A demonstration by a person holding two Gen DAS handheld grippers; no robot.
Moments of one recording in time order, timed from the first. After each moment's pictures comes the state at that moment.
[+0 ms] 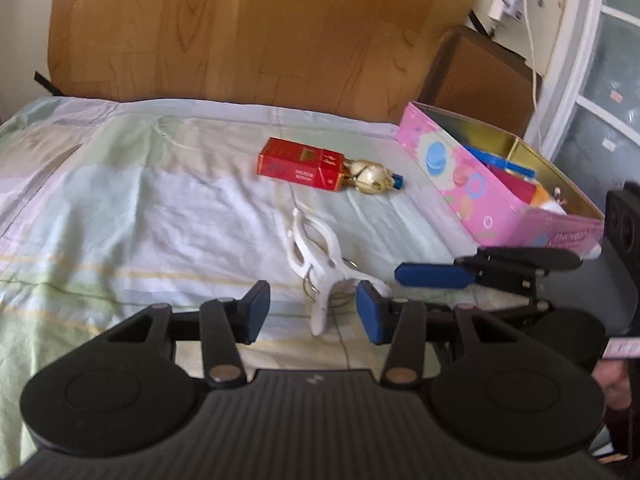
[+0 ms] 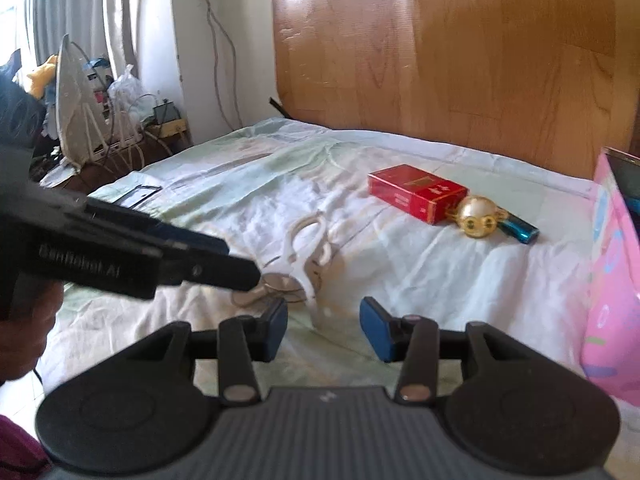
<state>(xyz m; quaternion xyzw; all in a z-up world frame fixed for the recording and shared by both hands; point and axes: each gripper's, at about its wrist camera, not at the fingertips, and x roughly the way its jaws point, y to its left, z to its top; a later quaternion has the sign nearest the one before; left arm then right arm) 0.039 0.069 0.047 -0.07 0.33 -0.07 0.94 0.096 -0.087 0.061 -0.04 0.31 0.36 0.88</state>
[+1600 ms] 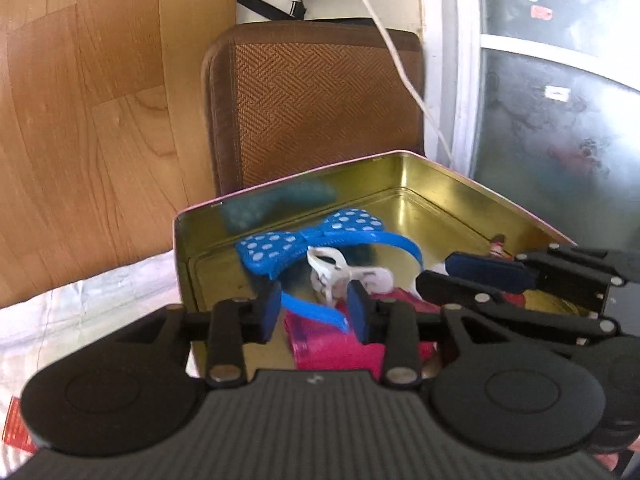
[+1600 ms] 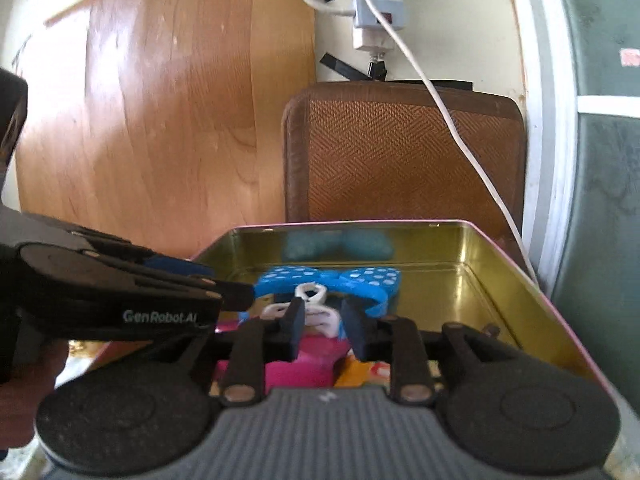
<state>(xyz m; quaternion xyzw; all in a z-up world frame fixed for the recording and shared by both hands) 0.208 -0.179 0.090 0.10 0.27 -0.19 0.94 0.161 -0.300 0.097 0.04 0.22 0.05 0.97</state>
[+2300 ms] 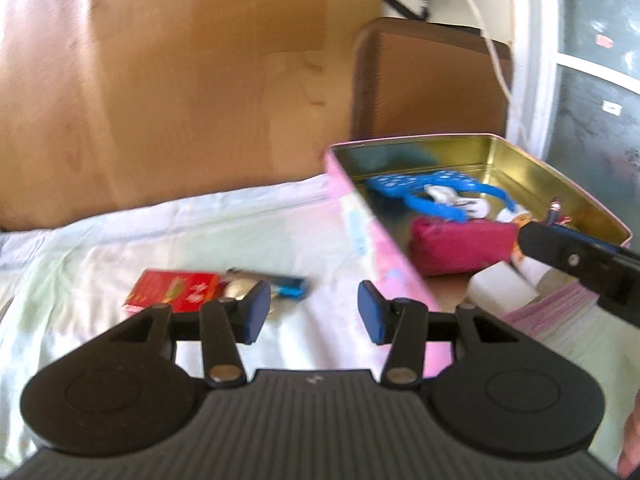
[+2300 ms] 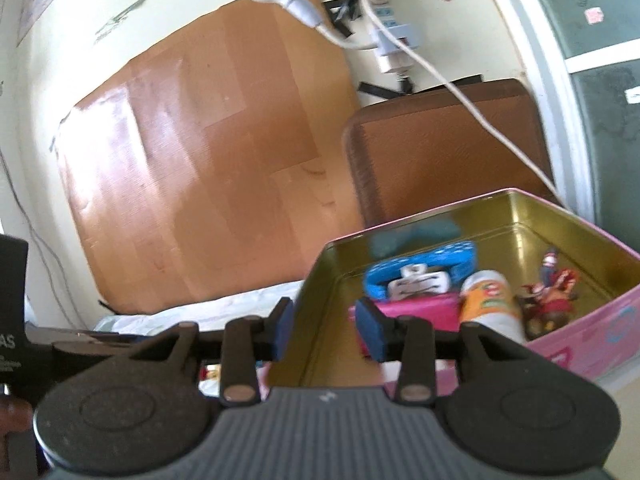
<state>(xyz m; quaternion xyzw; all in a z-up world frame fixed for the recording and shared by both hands) 0.132 -0.069 0.088 0.05 0.29 -0.06 0.95 0.089 -0.254 0.116 0.16 0.18 0.10 0.96</state>
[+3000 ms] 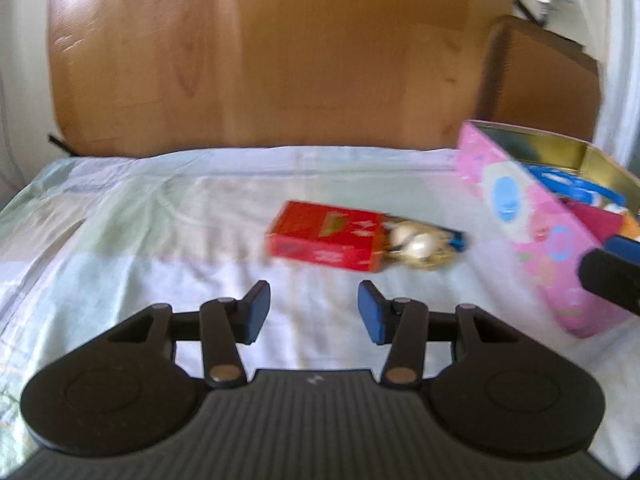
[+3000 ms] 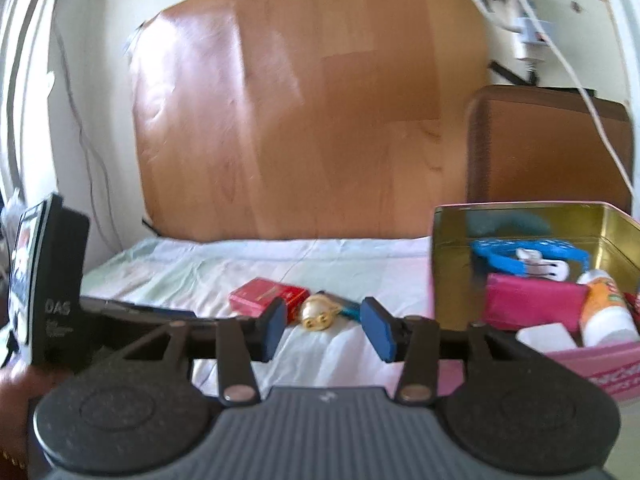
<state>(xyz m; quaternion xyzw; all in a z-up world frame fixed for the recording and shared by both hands) 0.125 0.034 0.046 0.00 0.30 0.04 0.95 0.087 -0.139 0.110 0.05 0.22 0.17 0.96</state>
